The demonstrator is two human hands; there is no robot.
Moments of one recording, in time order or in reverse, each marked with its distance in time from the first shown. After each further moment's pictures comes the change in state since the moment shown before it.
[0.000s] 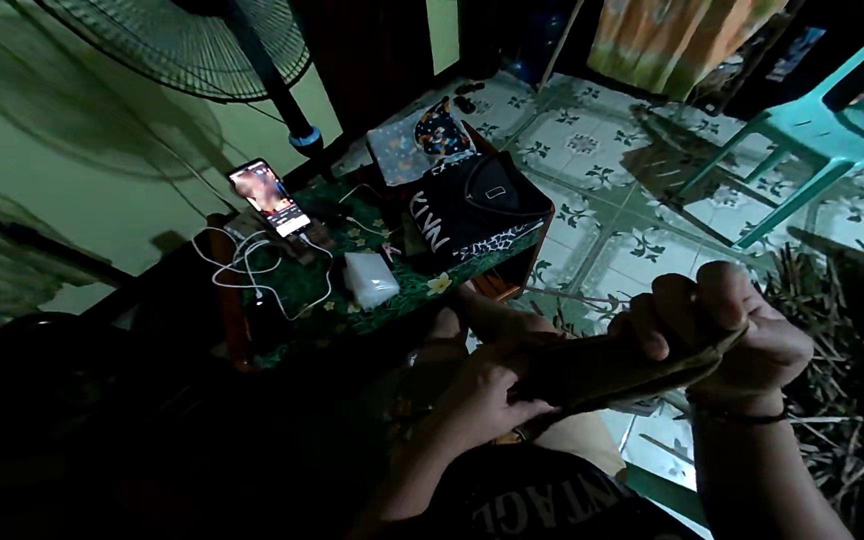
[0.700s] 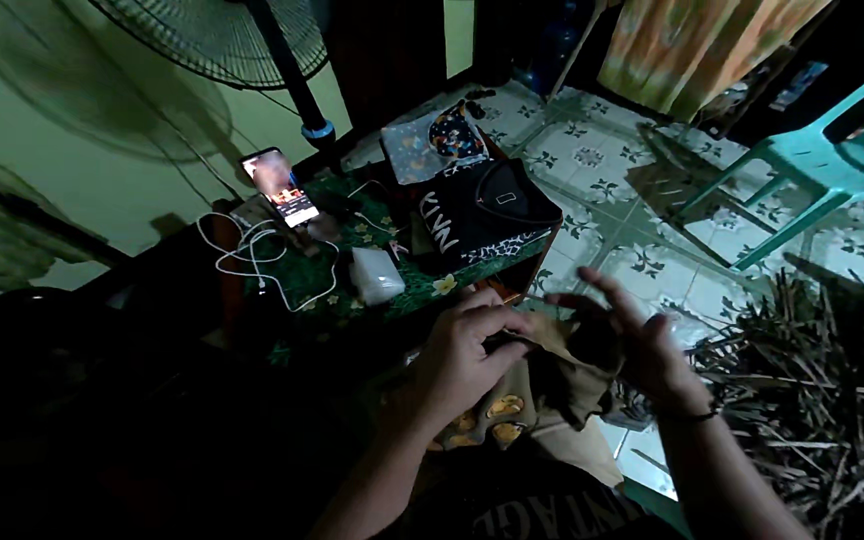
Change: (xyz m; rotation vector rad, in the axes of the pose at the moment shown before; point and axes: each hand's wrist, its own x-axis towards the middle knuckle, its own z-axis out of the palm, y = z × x) left_hand 0.020 0.002 -0.045 -0.144 0.373 0.128; right_hand -0.009 0.056 -0.022 -0.466 0.130 0.405
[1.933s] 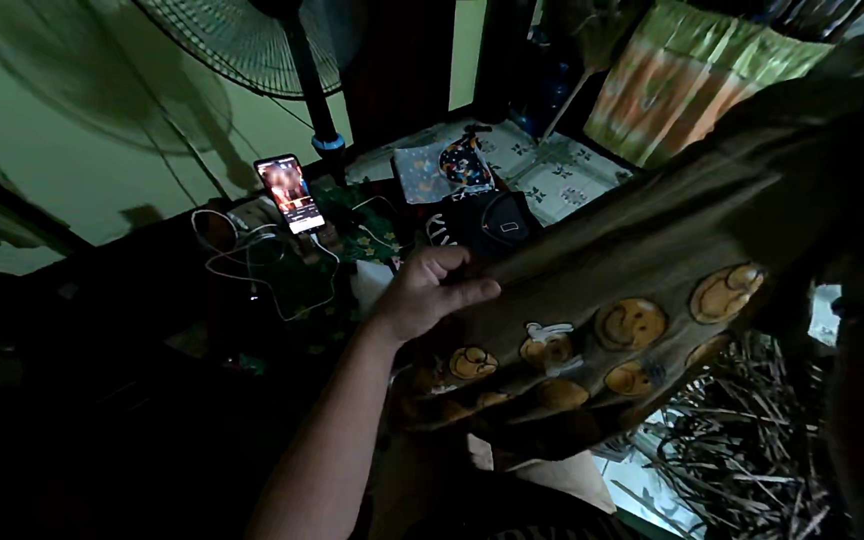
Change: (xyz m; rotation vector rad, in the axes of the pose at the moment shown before) left_hand 0.049 -0.023 -0.088 -0.430 -0.074 -0.017; right_hand 0.063 -0.189 -0.061 -0.373 0.158 -0.406
